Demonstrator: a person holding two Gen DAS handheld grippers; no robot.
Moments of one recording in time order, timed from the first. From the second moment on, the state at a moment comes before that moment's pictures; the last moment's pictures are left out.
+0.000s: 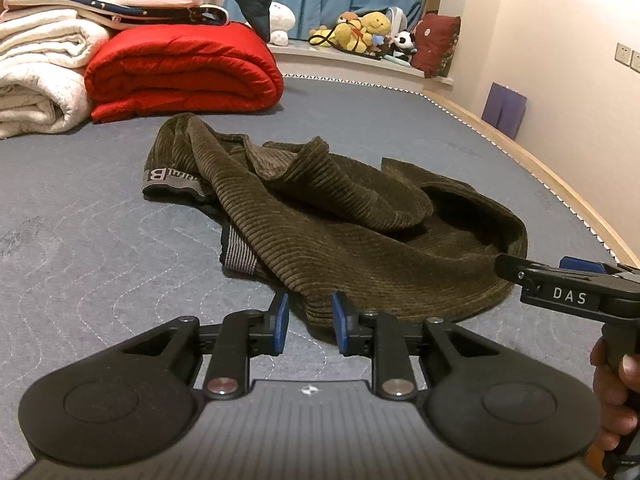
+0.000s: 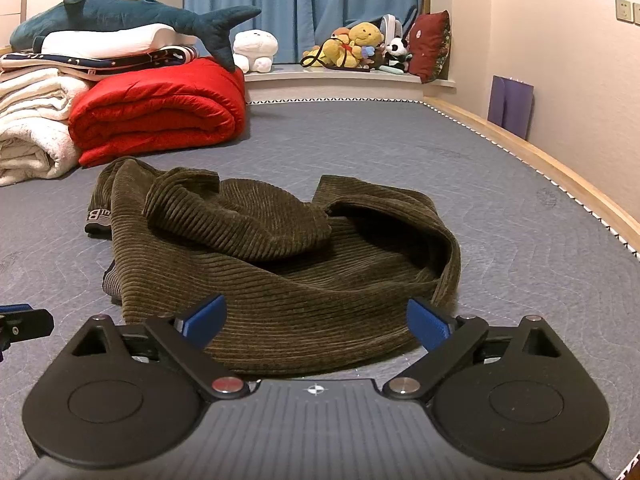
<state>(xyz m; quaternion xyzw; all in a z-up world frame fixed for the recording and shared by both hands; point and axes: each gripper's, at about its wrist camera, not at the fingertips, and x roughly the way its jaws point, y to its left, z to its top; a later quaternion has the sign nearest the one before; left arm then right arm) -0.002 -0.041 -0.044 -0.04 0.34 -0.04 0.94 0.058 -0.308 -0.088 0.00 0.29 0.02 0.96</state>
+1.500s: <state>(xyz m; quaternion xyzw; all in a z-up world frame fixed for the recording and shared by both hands) 0.199 0.032 -0.162 -0.15 0.39 0.00 0.91 0.104 -0.180 -0.153 -0.19 0.35 0.24 0.89</state>
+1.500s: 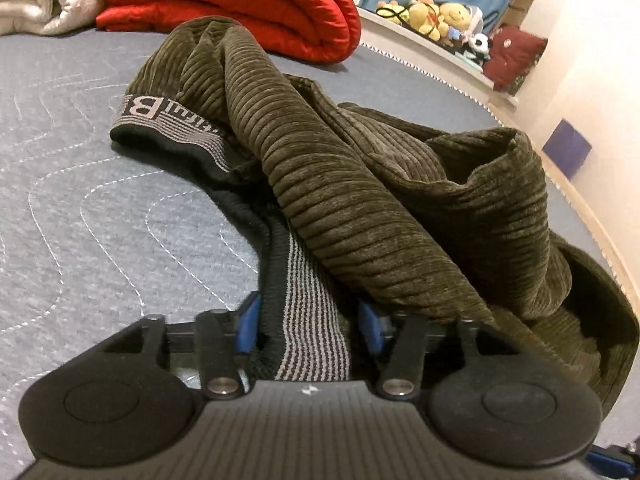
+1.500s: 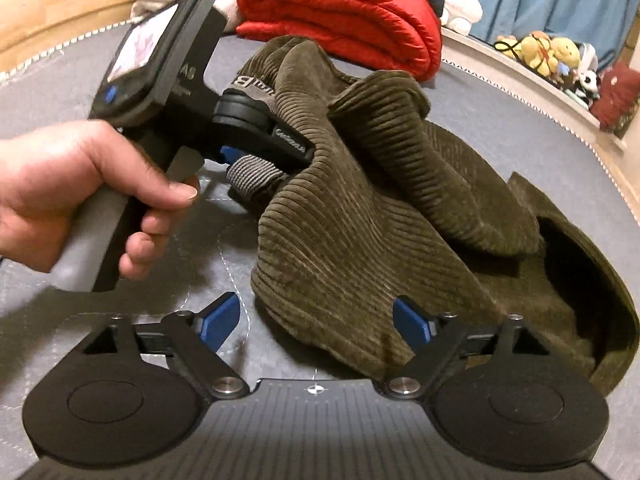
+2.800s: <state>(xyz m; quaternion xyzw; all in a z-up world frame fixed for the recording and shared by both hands) 0.047 0.190 -0.089 -0.25 0.44 0.05 0.86 0.072 -0.216 -0.136 -0.24 0.30 0.38 0.84</state>
